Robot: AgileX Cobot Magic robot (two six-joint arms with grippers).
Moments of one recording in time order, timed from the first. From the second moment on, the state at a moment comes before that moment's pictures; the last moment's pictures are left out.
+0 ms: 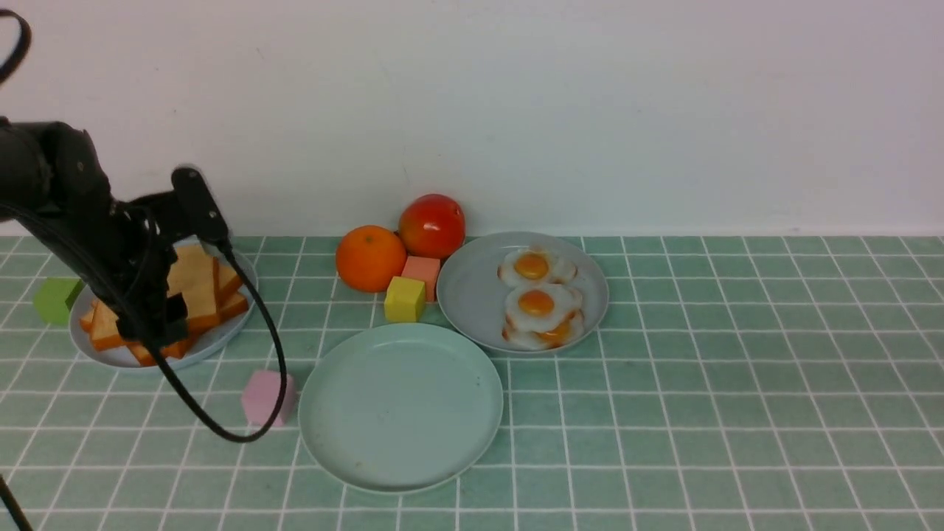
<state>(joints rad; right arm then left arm) 0.35 0.63 -0.89 0.35 0.93 -0.31 0.04 1.95 -1.38 -0.02 0.64 1.07</state>
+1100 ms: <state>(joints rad) 0.35 0.63 -0.89 0.35 0.94 -0.31 -0.23 1.67 -1.36 0.07 0.80 0.57</state>
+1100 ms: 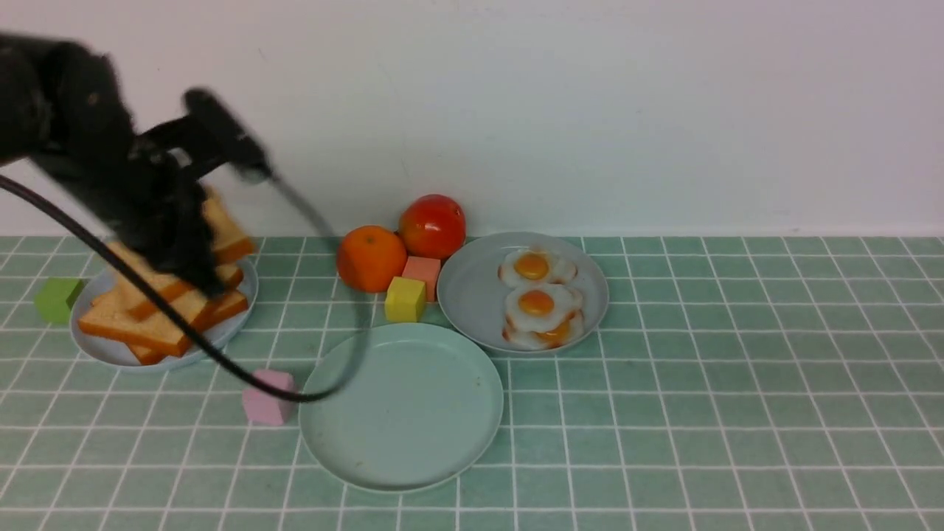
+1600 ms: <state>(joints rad) 0.35 0.63 -0.89 0.38 1.00 -0.31 -0.71 1.85 -1.31 0.31 0.83 0.07</state>
